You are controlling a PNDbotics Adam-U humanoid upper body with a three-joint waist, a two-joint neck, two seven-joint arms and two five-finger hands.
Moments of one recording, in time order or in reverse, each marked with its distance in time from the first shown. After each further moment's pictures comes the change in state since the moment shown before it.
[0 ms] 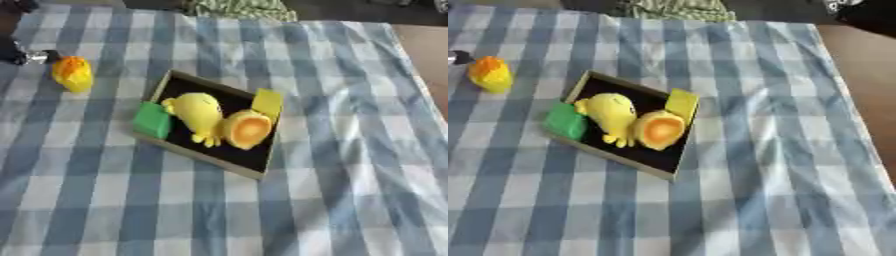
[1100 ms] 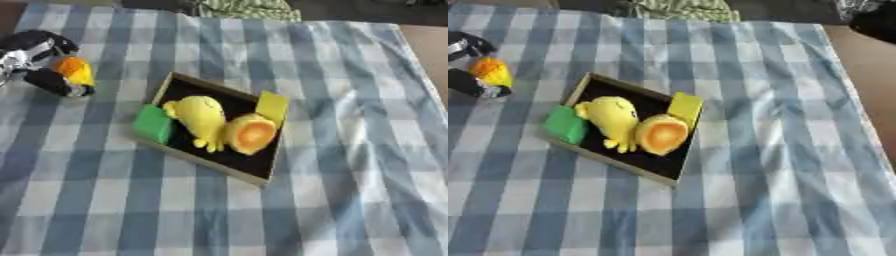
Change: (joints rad) left arm -0.021 -0.089 0.020 0.151 -0.193 0.050 0.069; right arm -0.016 0.018 0.005 0.012 -0.001 0.003 0.012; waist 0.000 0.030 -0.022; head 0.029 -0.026
